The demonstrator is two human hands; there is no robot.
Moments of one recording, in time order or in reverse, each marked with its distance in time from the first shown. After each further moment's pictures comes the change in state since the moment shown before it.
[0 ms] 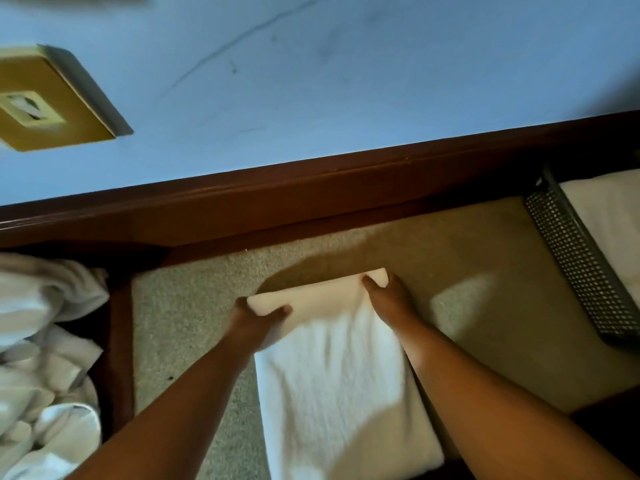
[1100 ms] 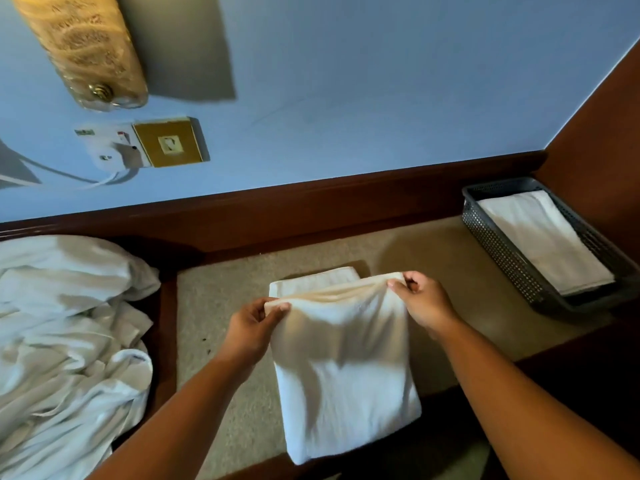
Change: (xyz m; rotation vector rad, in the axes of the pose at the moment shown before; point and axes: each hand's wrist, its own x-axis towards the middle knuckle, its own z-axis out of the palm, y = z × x) left_hand -0.210 -0.023 -0.052 -0.335 -0.174 0.442; right_hand -0.175 0.048 -0.123 0.170 0.036 -0.423
